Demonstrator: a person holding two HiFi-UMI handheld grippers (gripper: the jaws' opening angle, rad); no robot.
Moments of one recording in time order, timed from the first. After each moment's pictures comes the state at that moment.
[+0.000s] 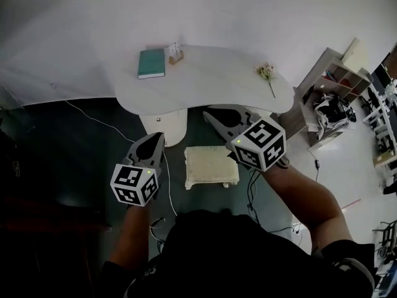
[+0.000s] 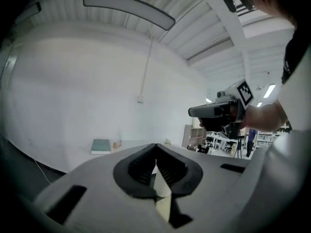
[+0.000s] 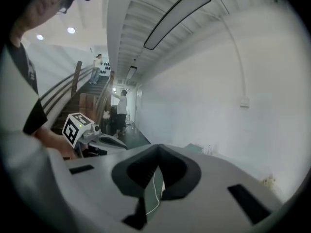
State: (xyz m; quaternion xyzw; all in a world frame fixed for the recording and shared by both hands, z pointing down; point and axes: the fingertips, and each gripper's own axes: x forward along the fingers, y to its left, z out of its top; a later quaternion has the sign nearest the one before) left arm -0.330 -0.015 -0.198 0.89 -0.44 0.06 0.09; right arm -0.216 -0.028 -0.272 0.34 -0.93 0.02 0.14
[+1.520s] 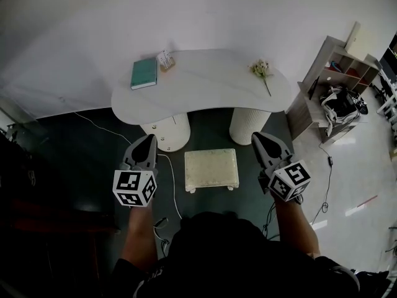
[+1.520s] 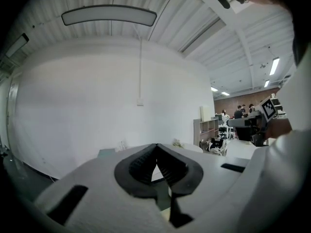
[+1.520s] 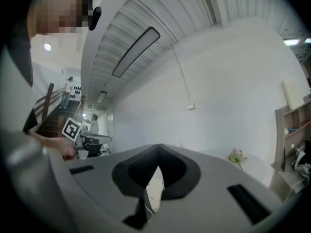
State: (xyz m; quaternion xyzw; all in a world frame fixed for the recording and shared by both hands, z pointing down) left arm -0.242 -0.037 -0.207 0.86 -0.50 0.09 0.02; right arm 0.042 0.012 -0.216 0.50 -0.87 0.07 -0.03
